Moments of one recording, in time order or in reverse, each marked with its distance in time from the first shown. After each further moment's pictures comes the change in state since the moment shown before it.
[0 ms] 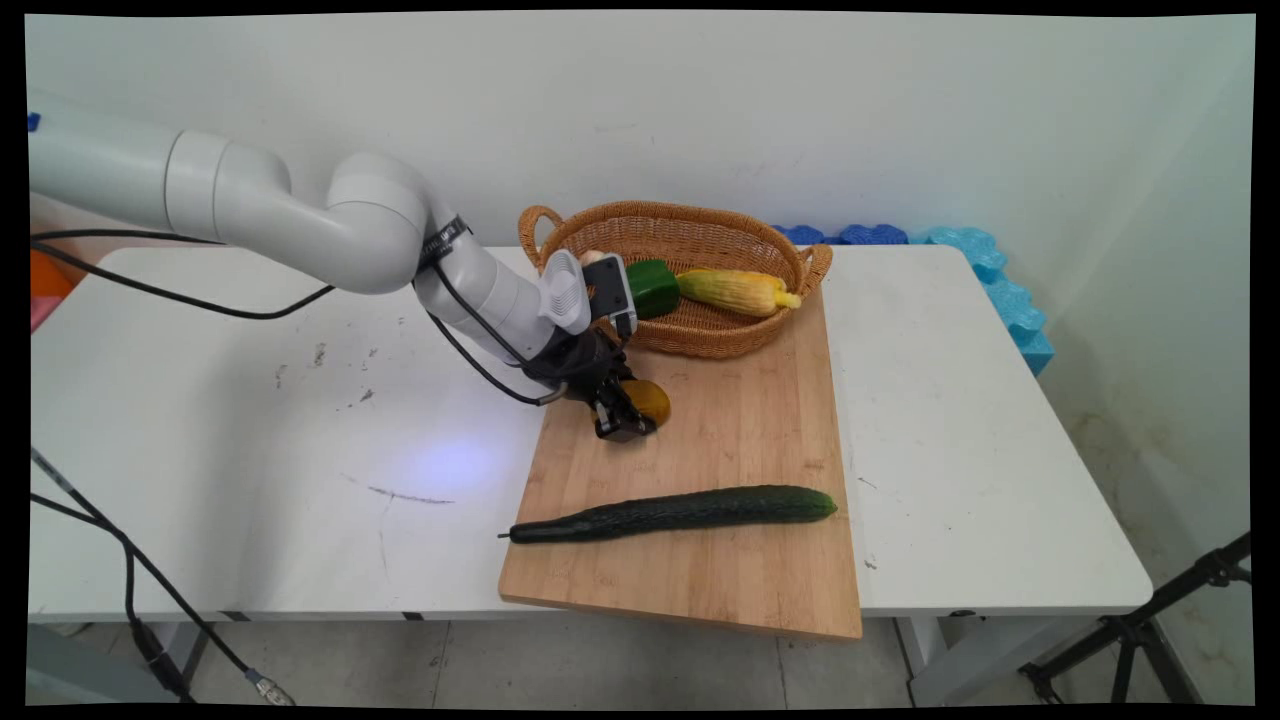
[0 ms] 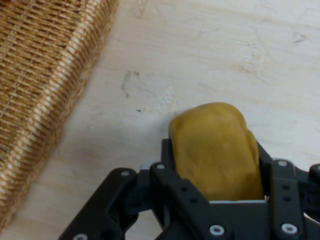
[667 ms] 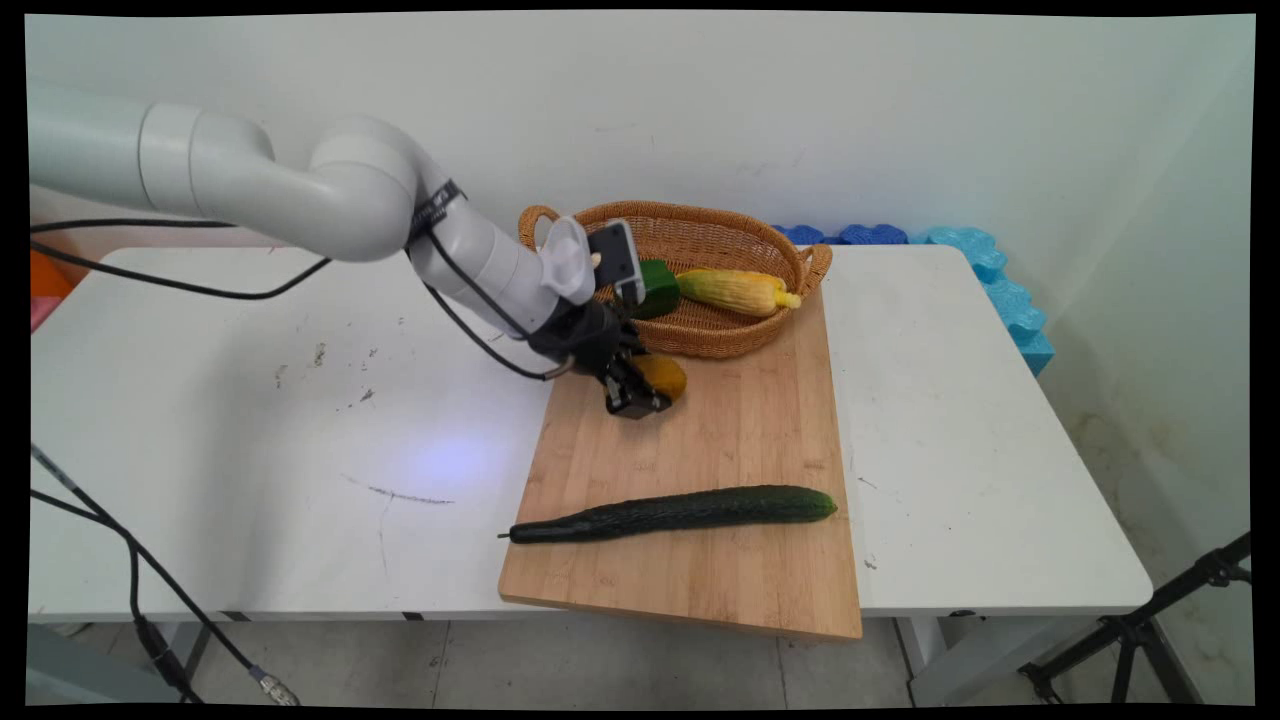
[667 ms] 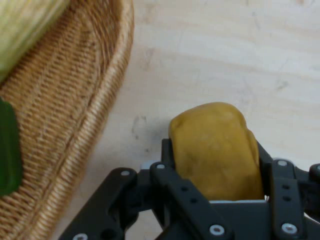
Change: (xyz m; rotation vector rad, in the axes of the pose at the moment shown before) arm 0.026 -0.003 -0.027 -0.004 0.057 0.025
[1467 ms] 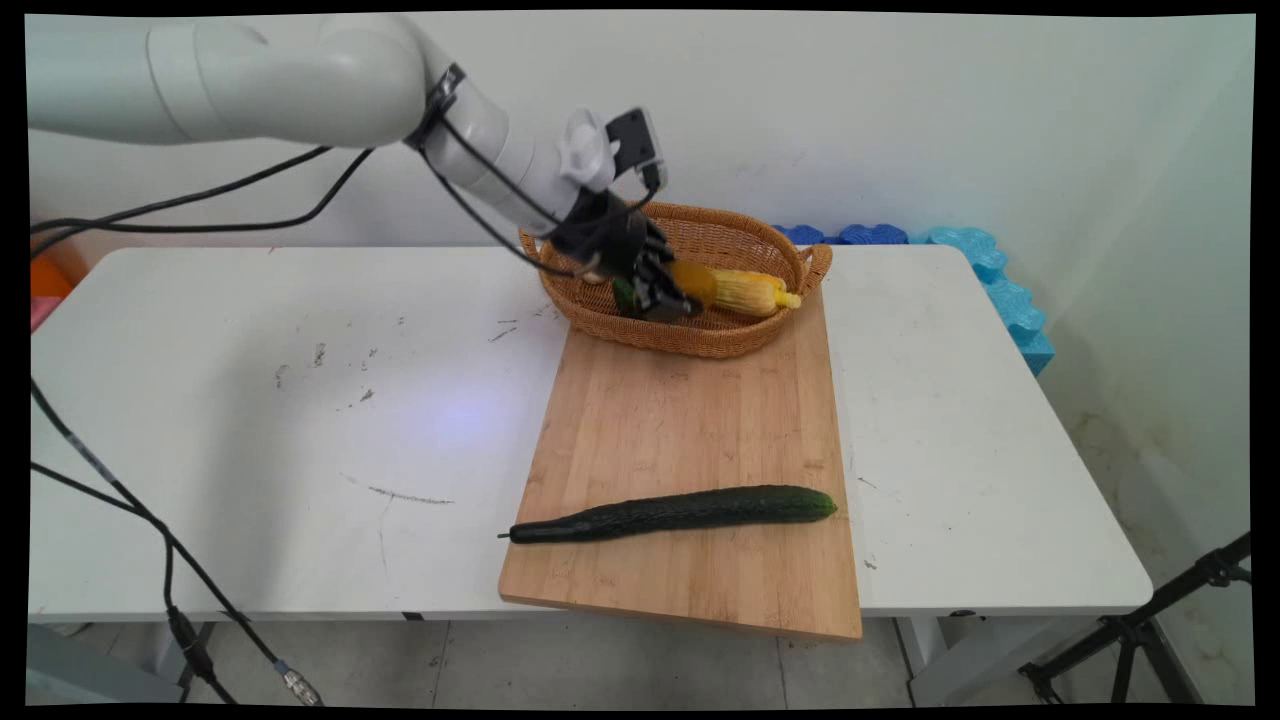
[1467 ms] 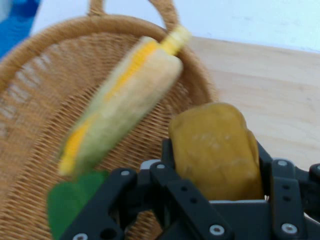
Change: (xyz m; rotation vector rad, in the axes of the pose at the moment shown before) arm 0.056 -0.061 -0.029 0.039 0.087 0.020
